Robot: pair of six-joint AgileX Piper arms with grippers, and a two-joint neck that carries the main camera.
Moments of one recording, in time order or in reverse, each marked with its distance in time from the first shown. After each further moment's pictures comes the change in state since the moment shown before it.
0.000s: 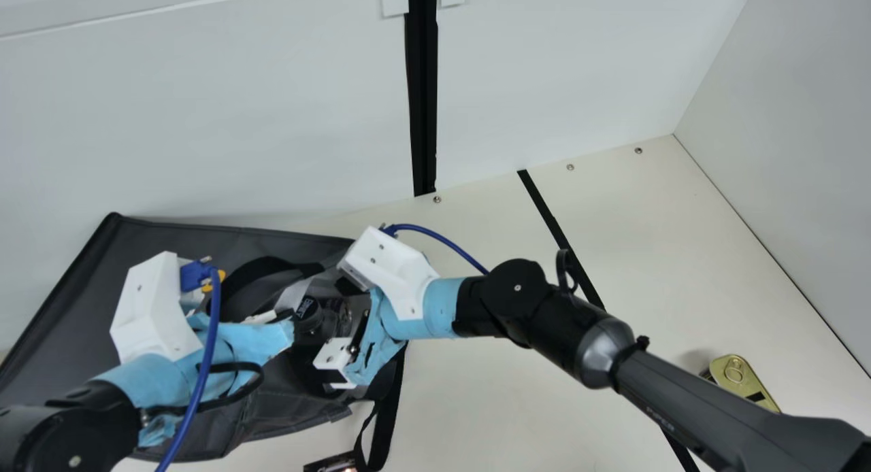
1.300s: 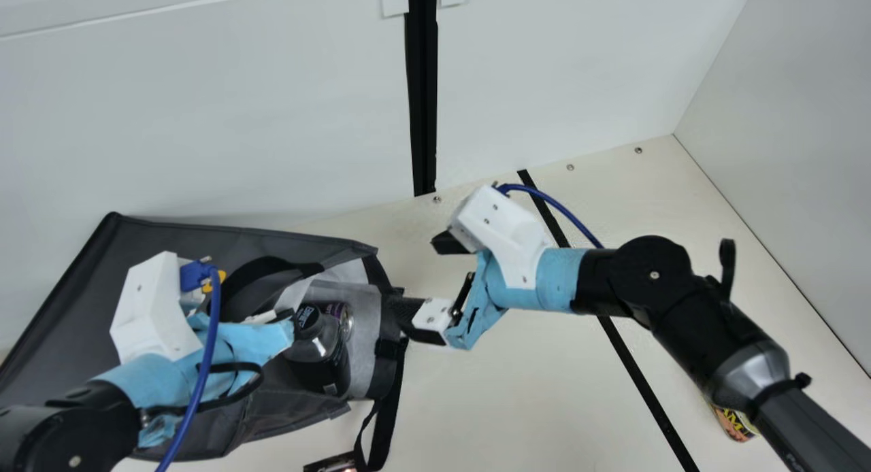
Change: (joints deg) left arm 0.0 0.0 0.0 0.0 0.0 0.0; right arm -17.6 -14.2 2.5 -14.9 8.4 9.4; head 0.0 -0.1
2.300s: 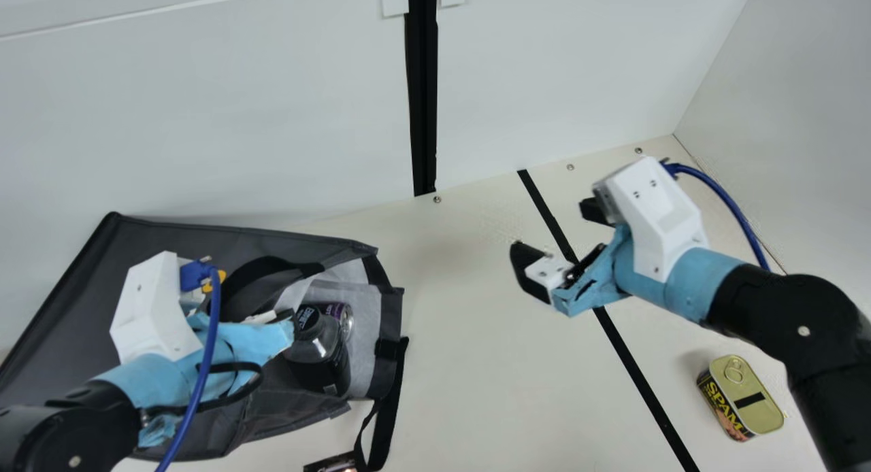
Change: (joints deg) left arm 0.0 0.0 0.0 0.0 0.0 0.0; right arm -18.8 -15.4 2.5 -18.1 -1.9 18.2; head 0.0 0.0
